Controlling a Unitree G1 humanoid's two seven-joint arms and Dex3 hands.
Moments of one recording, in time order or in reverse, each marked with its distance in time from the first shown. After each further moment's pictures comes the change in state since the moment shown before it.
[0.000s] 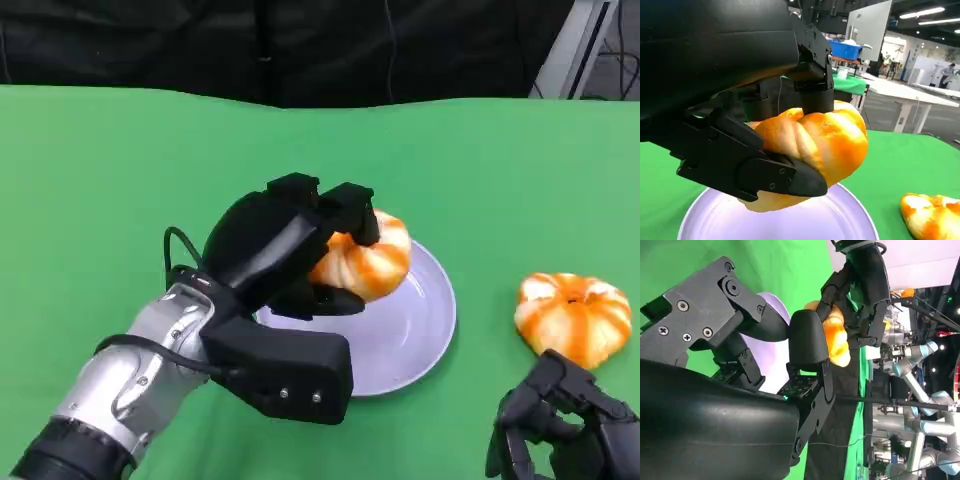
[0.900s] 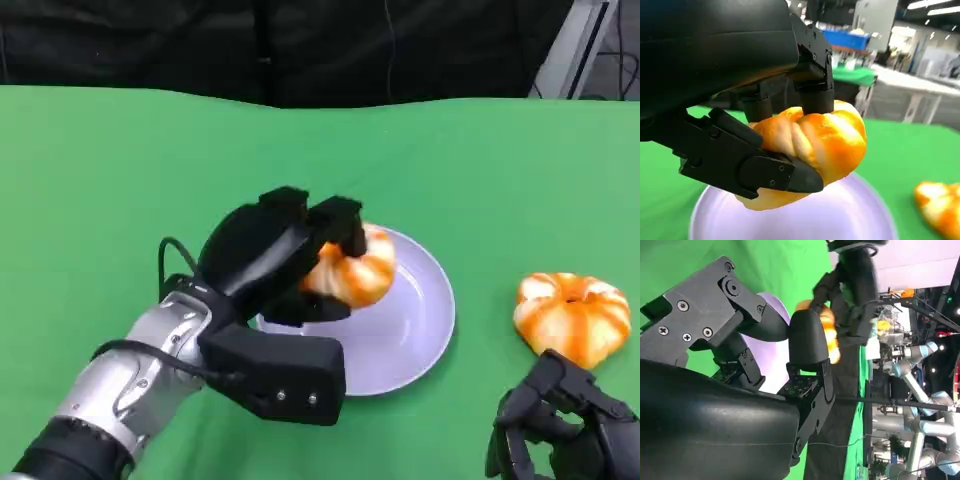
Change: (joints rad) left arm -0.014 -0.001 -0.023 0.130 0.028 -0.010 0.041; right arm 0.000 0.000 0.000 0.000 0.000 0.000 0.001
